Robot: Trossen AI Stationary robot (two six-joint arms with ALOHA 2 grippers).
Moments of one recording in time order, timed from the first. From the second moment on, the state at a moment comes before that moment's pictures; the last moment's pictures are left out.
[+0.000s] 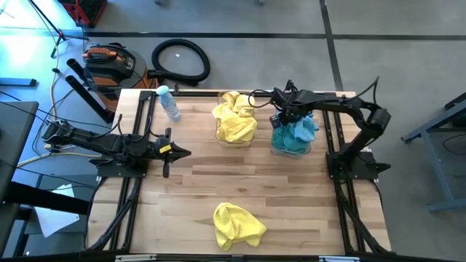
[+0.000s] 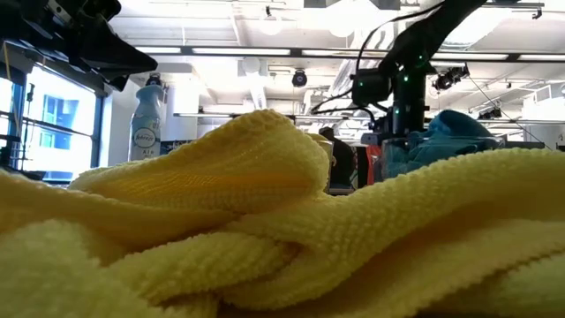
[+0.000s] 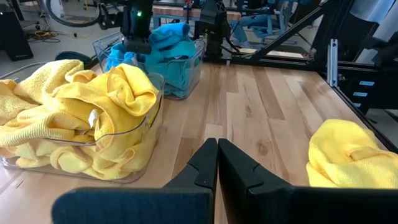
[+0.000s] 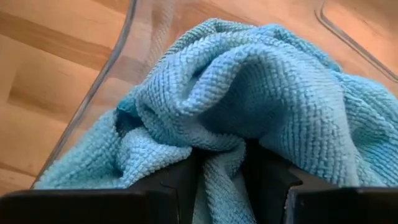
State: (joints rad) left arm -0.20 0.48 0.27 -0.03 -0.28 -0.12; right arm -0.60 1.65 1.05 -0.84 0.20 0.57
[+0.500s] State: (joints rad) left arm -0.20 0.49 0.27 -0.03 -0.32 -0.18; right arm -0.60 1.38 1.07 -0.92 0.19 0.57
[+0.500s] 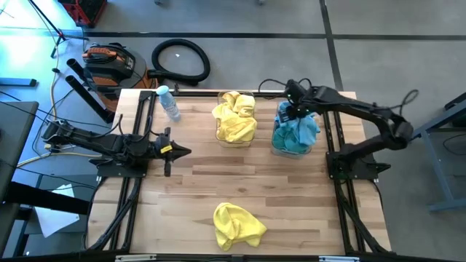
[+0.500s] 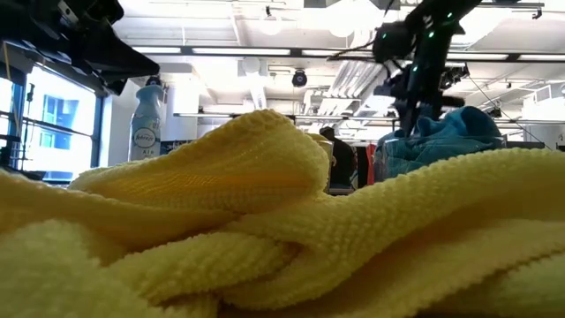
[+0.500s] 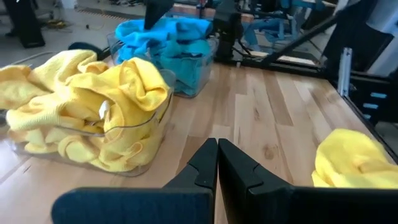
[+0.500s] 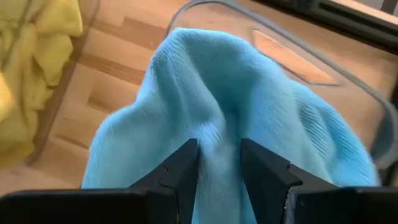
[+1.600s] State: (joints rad) left arm -0.56 1.64 1.17 -0.17 -0.30 -0.12; right arm -0.25 1.14 1.07 -1.12 0.27 0.73
